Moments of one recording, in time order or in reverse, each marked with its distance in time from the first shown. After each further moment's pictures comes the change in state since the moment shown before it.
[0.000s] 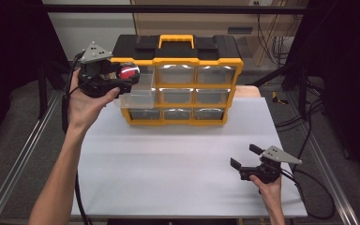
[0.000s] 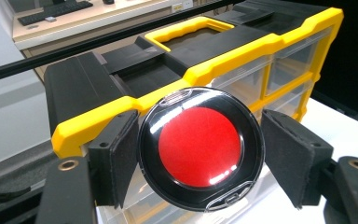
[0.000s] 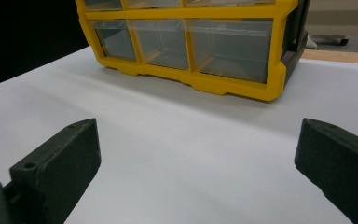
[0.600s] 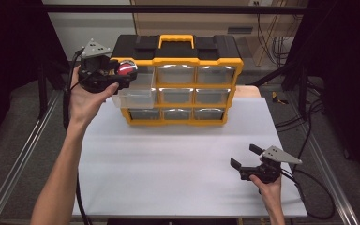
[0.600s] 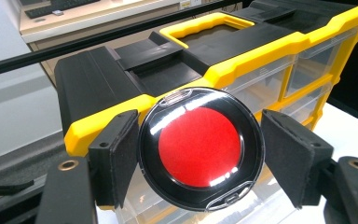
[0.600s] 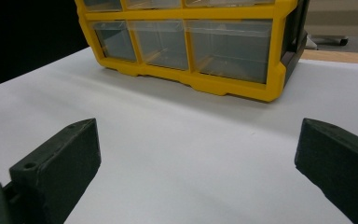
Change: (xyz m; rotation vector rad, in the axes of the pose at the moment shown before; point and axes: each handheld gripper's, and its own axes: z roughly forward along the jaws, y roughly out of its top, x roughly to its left) left arm 0.014 -0.001 0.012 0.010 0.020 -0.027; right arm 0.000 0.000 0.000 -0.002 -0.001 0.003
